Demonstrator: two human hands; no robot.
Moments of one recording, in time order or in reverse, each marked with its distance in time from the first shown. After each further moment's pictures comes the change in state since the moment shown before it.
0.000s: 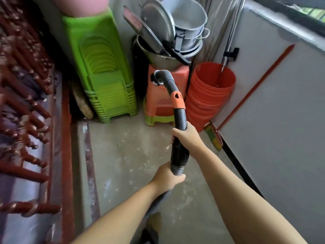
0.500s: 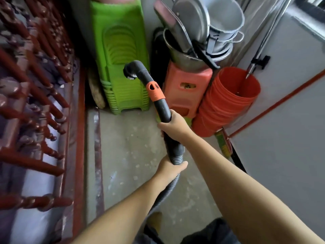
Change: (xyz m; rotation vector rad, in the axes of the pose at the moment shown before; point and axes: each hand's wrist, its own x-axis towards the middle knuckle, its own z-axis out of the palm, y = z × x) left_hand 0.041 -0.009 -0.063 -0.357 0.192 -0.150; right_hand 0.058 -0.056 0.106 -0.355 -0.217 -0.105
